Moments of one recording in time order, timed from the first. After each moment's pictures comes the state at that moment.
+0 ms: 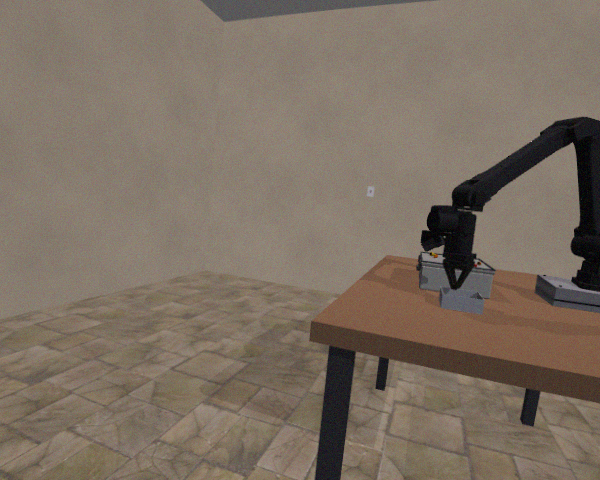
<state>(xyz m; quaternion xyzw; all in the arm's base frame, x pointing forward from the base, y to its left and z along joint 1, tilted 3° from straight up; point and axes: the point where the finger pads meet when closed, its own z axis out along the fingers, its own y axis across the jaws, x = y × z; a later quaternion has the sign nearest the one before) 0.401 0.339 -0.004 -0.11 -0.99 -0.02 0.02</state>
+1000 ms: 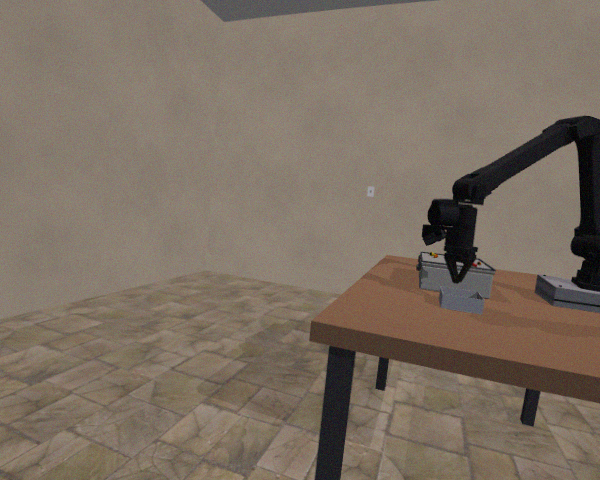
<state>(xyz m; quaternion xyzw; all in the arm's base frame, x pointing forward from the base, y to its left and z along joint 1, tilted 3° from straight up) 0.400 0.336 0.014 -0.12 -0.99 -0.01 0.02</state>
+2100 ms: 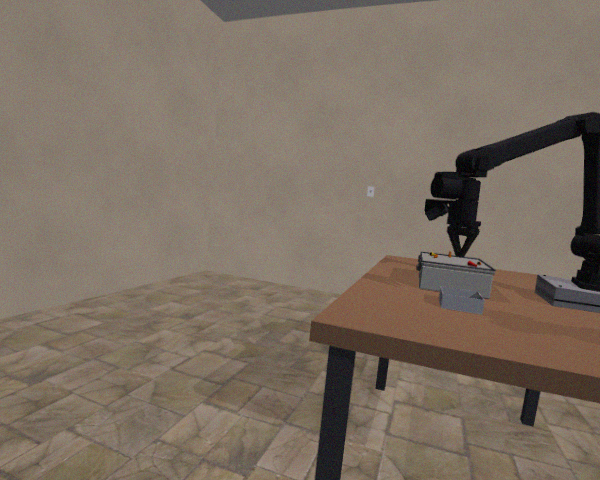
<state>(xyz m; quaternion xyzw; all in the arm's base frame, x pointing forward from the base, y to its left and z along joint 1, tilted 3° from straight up) 0.403 0.334 0.085 -0.12 -0.99 -0.02 0.02</state>
